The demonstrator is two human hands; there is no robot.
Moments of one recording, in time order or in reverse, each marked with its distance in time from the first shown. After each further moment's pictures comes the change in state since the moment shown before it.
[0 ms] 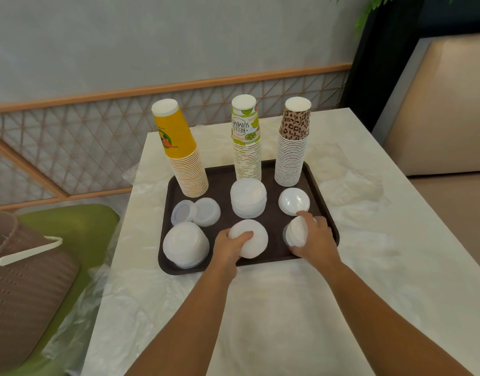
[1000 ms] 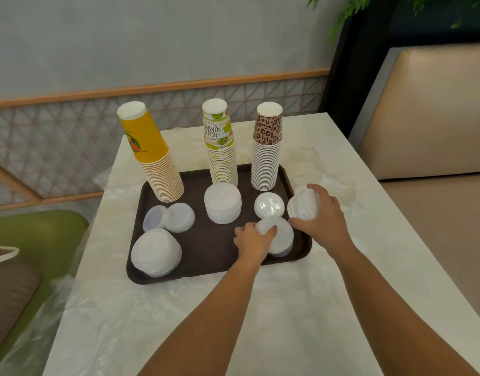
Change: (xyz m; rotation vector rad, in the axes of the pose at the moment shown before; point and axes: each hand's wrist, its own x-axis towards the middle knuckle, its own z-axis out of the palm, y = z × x) left_hand -0.014 0.006 0.103 0.527 -0.044 0.213; right_hand 0.014 -0.001 -0.088 0.217 0.146 -0.040
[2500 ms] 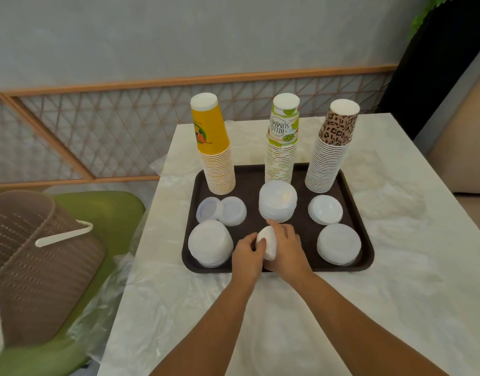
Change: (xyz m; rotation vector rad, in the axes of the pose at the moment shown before) left_hand -0.009 -0.073 -0.093 -0.099 0.184 0.031; right_hand -0.043 -0.057 0.157 -0.271 -0.417 -0.121
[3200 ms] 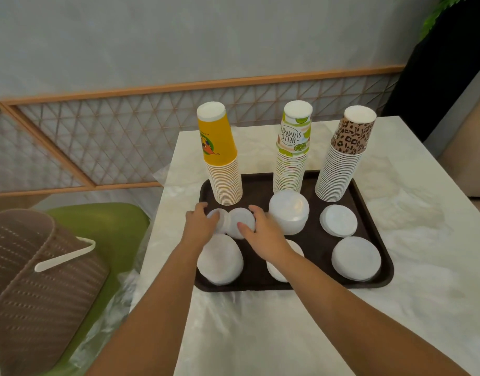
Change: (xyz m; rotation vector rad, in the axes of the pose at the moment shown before) left_hand 0.089 0.032 -0.111 0.284 0.072 -0.057; right_hand 0.046 -0.082 -0.016 0.276 -0.073 -0.009
